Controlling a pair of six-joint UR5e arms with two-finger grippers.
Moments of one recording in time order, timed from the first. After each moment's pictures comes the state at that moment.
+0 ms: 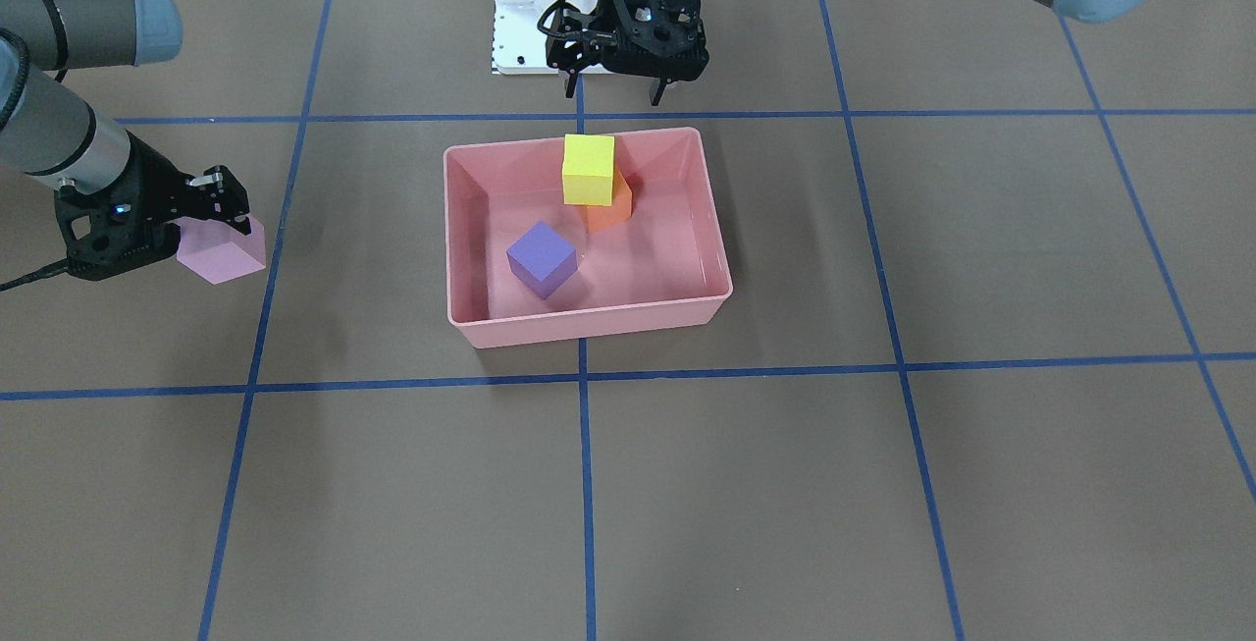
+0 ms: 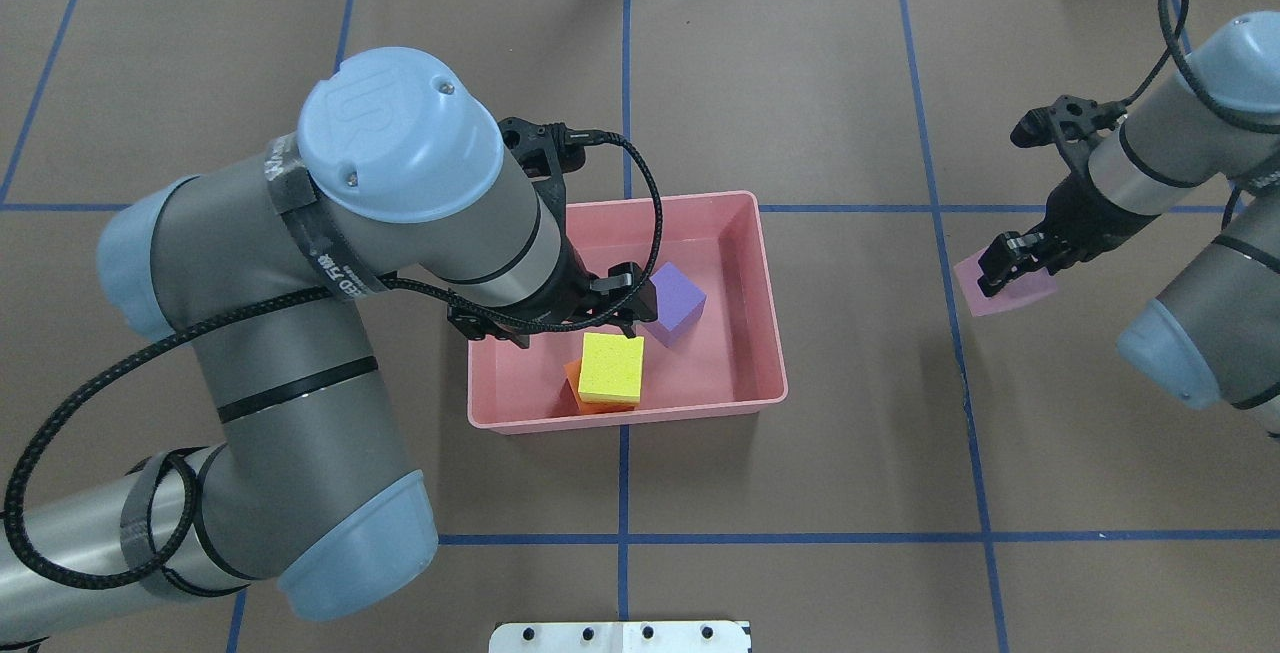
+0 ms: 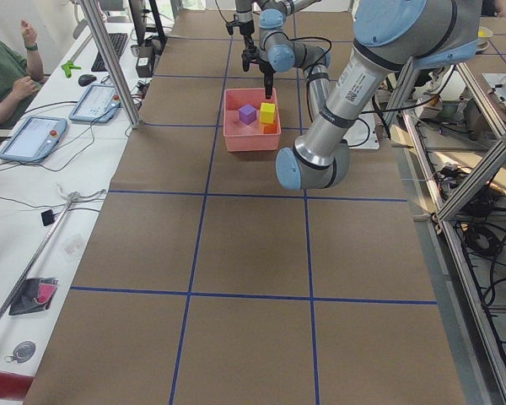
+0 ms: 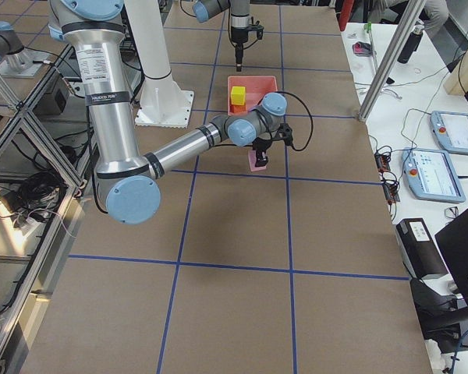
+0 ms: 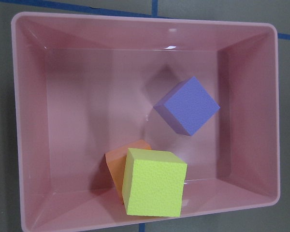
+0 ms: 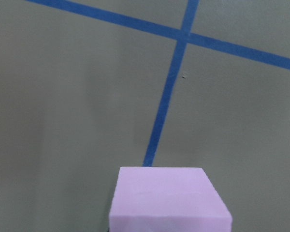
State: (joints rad) left arm -0.55 -2.34 -1.97 -1.34 -1.99 -1.25; right arm 0.95 -1.36 1.86 -1.53 2.36 0.55
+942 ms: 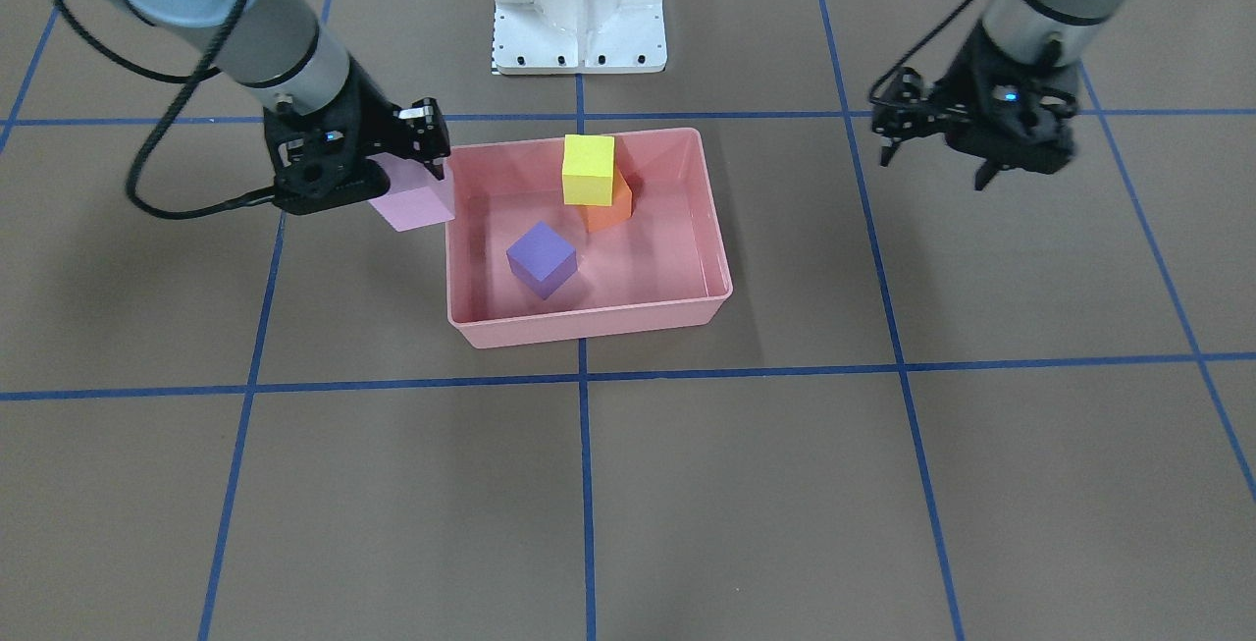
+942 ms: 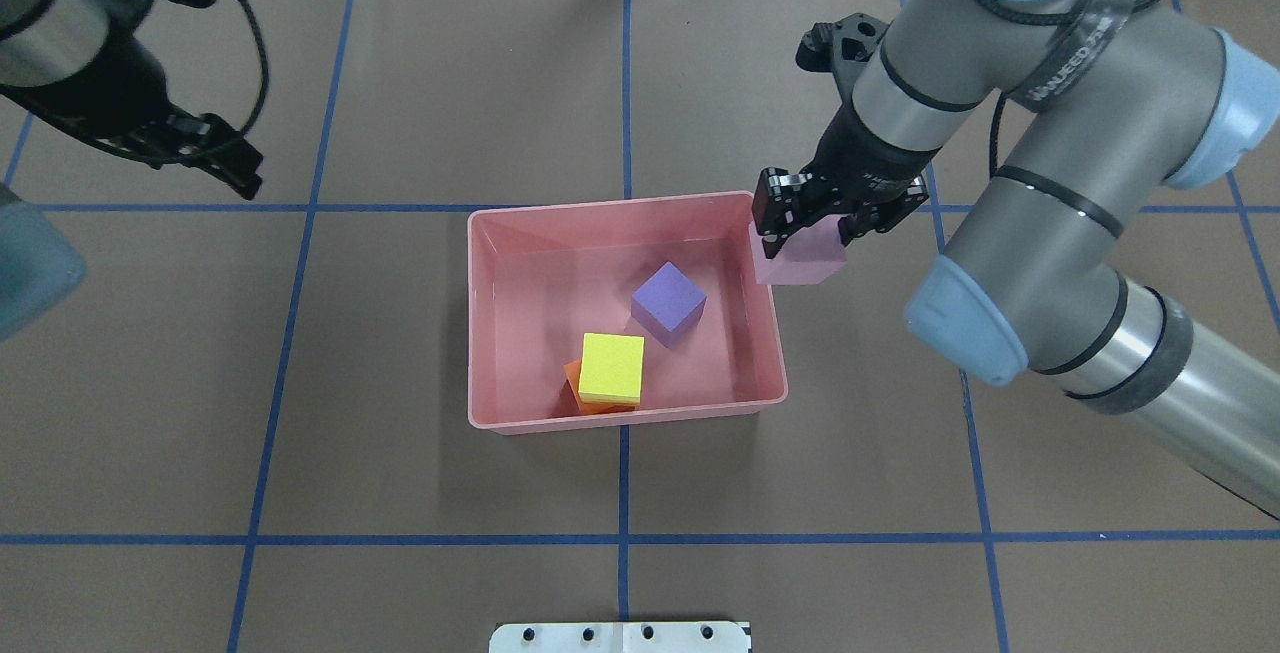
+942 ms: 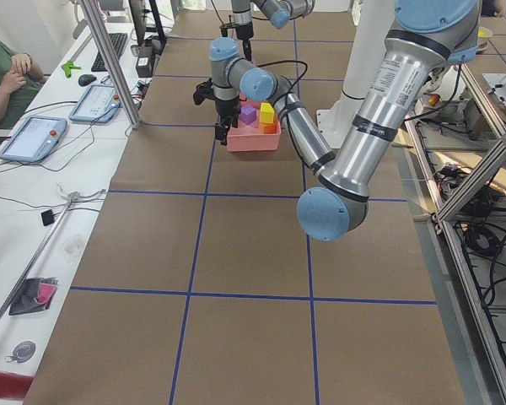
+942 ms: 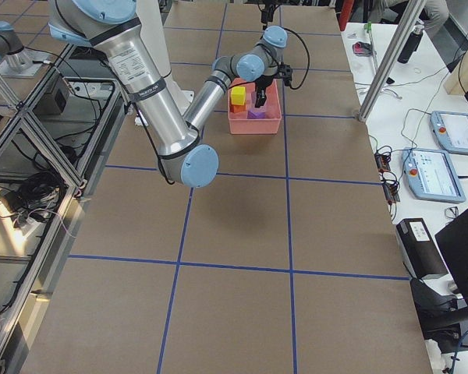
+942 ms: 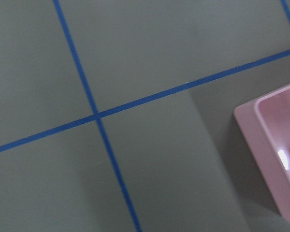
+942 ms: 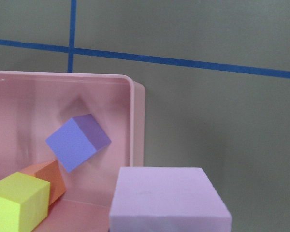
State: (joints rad) left arm -1.06 -1.95 -2.05 -1.22 -2.23 -0.33; right arm 0.76 -0.95 1.88 -1.78 2.27 0.92
